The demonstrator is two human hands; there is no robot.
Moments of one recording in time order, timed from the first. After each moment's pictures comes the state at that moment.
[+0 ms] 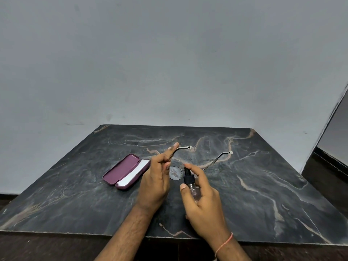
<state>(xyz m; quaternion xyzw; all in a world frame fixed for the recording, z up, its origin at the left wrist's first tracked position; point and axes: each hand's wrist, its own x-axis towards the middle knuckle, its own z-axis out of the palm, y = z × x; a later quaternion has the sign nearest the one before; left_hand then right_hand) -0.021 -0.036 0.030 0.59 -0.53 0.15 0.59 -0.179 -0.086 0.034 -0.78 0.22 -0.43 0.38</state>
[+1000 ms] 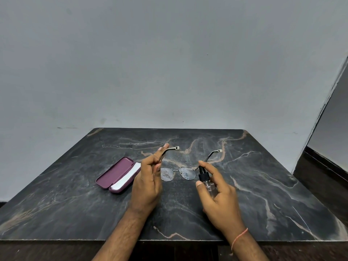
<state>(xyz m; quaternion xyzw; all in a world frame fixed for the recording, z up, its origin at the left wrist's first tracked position) -0.013 -0.040 0.017 0.62 -0.46 0.14 0.62 -0.211 -0.130 0.030 -0.78 0.26 -0.46 0.33</state>
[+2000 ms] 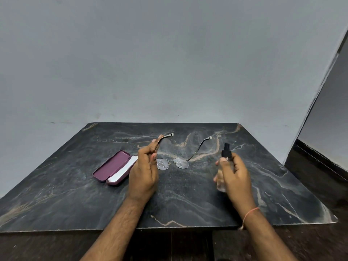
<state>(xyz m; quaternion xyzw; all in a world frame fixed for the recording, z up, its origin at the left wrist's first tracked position) -0.012 -0.045 0.018 0.66 -0.45 0.14 0.59 -0.236 -0.174 0.035 -0.67 0.31 -0.50 0.45</state>
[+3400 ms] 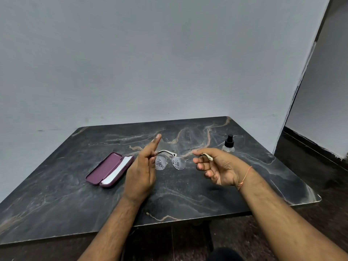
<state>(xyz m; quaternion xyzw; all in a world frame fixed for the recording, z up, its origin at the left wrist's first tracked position) -0.010 -0.047 0.014 0.59 -0.59 0.16 0.53 -0.227 -0.192 0.094 -0.54 0.40 -0.07 0.74</state>
